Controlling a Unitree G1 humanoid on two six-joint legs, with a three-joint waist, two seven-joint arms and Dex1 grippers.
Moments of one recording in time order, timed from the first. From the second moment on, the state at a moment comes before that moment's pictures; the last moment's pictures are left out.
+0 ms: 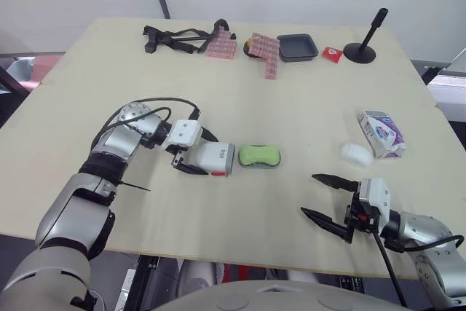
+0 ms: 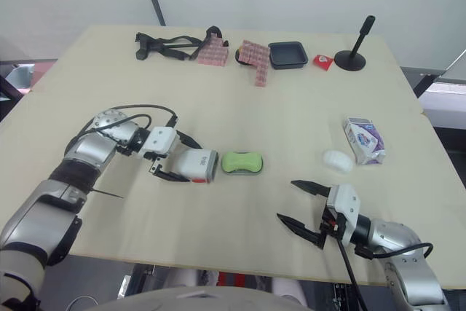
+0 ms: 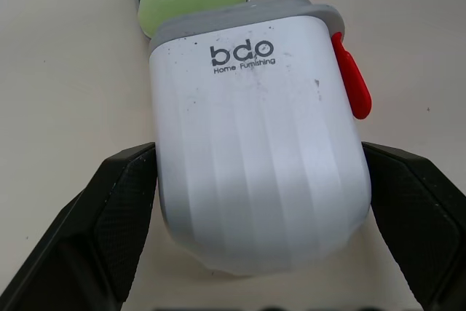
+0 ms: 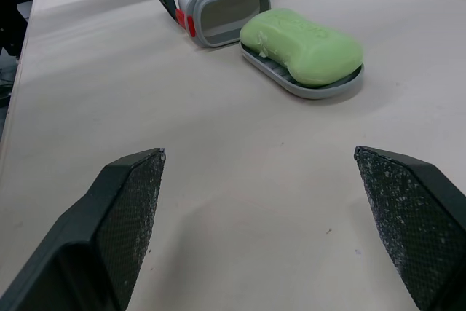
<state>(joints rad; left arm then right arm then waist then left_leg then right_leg) -0.73 0.56 -0.37 0.63 -0.08 -0.37 -1.54 0.32 -0.52 -0.09 -0.22 0.44 -0.05 1.07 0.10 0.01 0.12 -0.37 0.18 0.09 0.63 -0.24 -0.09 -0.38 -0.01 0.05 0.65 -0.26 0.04</state>
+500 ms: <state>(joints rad) -0.71 0.56 -0.35 0.62 -0.08 -0.37 -1.53 0.30 -0.55 -0.09 -0.22 0.44 -0.06 1.08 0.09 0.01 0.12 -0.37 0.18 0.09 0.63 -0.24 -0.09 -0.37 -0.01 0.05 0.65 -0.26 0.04</state>
